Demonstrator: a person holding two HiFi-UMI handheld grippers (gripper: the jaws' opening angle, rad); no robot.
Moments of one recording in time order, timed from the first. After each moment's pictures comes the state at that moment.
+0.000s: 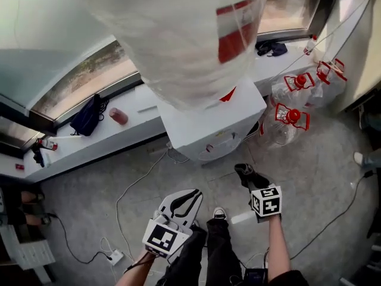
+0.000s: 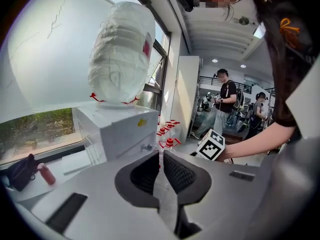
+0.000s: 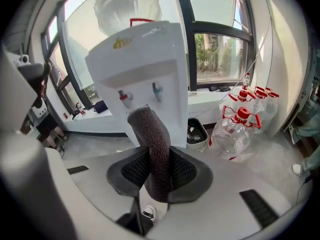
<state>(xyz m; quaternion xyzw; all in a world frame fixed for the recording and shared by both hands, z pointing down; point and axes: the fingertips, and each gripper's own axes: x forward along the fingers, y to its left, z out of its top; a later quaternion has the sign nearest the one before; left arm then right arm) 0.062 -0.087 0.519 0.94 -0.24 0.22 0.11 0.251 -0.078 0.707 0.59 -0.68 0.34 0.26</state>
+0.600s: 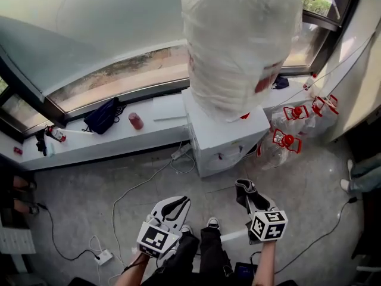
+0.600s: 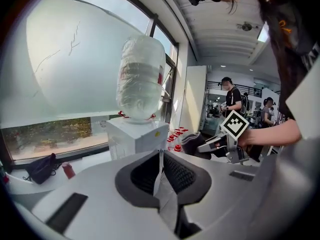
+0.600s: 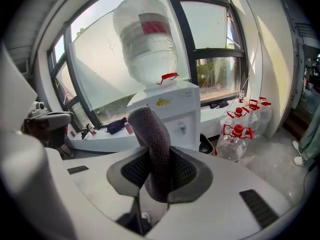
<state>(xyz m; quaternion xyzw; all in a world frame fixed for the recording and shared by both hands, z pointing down) -0.051 -0.057 0.438 0.93 -0.30 0.18 0.12 0.166 -0.031 0.522 0.62 -0.69 0.33 0.19</state>
